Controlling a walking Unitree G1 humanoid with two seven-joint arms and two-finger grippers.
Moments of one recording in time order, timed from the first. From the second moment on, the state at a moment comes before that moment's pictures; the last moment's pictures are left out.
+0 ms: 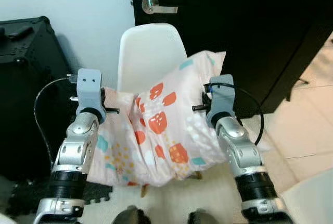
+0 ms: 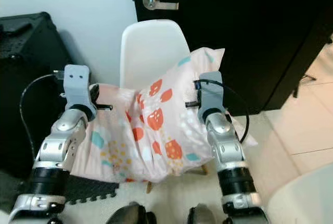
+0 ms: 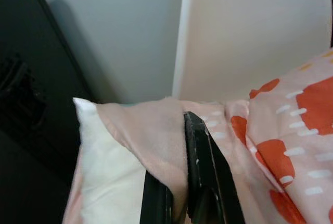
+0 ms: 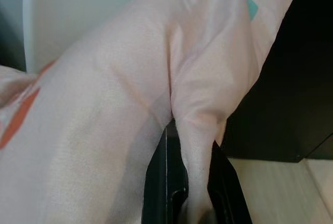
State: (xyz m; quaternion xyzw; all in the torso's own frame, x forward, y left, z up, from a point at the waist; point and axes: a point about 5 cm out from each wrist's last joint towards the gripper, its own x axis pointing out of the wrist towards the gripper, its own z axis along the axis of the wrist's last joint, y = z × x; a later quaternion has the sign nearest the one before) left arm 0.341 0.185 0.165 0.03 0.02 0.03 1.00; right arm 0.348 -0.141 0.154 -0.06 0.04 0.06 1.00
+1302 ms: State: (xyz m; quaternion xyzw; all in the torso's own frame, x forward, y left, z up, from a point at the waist) left arm 0.371 0.216 0.195 0.08 -0.02 0.06 0.99; right arm 0.395 -0.137 0.175 -0.07 0.03 0.09 0.99
